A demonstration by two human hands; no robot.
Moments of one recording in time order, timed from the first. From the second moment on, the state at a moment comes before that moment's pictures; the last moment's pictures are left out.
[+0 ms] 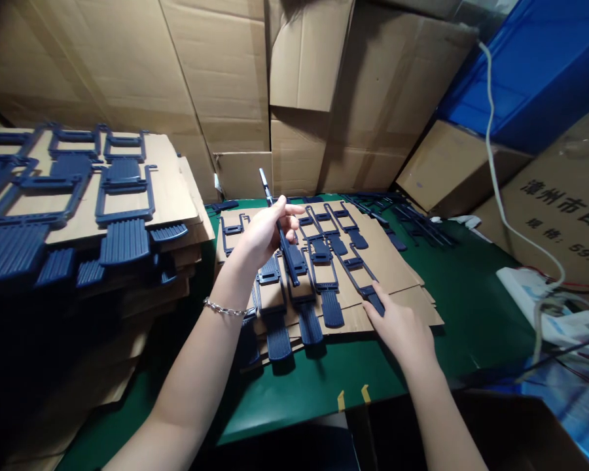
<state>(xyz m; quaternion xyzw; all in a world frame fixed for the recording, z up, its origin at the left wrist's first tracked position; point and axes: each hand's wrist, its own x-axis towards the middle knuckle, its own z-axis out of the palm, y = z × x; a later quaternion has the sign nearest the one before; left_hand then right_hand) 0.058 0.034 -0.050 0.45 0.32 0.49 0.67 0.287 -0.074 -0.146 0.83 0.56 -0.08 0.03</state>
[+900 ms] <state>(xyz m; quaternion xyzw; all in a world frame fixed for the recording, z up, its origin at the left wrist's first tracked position) 0.068 0.028 -0.050 0.48 0.30 0.45 0.69 0.263 -0.067 -0.149 0.84 0.55 -0.01 -0.01</state>
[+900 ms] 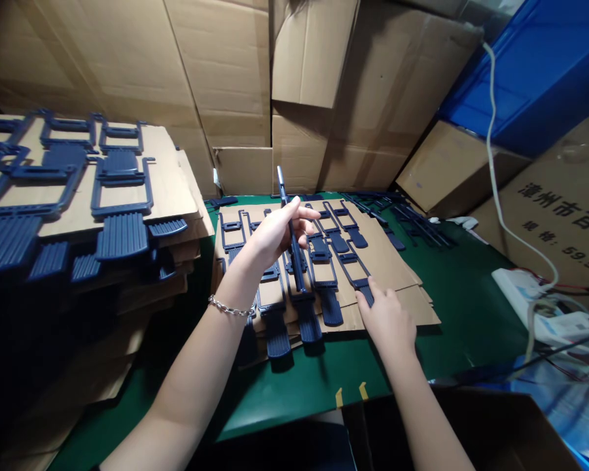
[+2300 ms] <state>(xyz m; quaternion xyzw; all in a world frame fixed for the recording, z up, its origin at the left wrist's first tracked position) 0.050 0.040 -0.052 0.47 0.32 0.46 0.68 0.258 -0.068 -0.158 0.76 0.54 -0.26 -0.27</state>
